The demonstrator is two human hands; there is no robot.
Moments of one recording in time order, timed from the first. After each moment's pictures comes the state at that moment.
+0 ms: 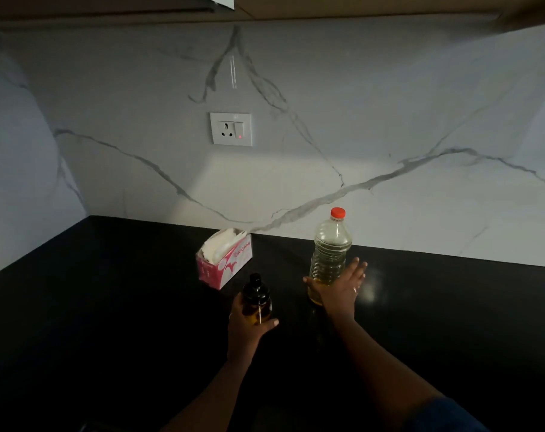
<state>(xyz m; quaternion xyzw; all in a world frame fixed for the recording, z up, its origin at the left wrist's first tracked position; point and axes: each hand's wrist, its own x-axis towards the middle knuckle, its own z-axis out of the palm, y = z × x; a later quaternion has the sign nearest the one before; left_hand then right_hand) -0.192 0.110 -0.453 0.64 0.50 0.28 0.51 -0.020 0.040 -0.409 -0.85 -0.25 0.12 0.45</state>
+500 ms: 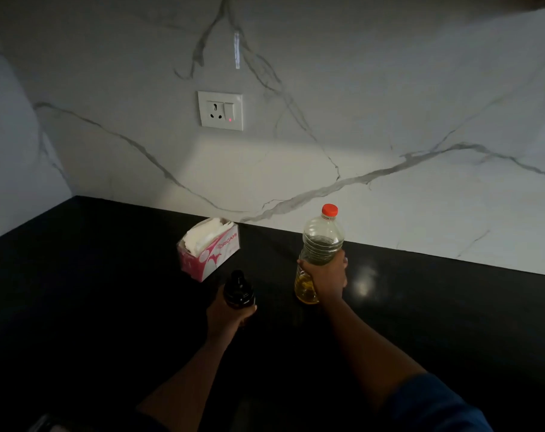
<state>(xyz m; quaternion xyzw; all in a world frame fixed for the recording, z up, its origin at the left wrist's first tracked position) -0.163 0.136 -0.453 0.61 0.59 0.23 0.48 0.030 0.073 -0.411 -0.81 -0.21 0.13 0.53</state>
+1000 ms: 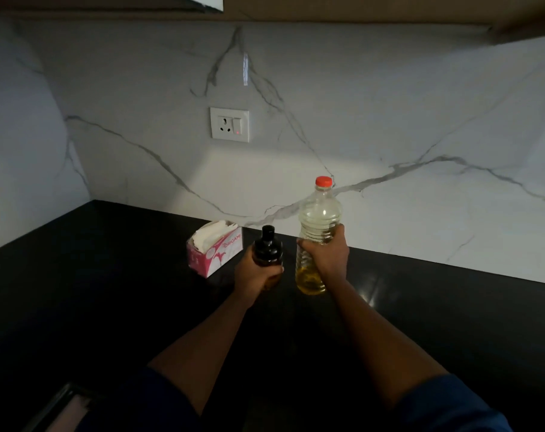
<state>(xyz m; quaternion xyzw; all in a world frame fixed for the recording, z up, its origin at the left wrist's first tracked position) -0.134 0.098 -0.361 0.65 0.46 0.31 0.53 0.004 0.030 -0.333 -0.71 -0.33 0.09 0.62</state>
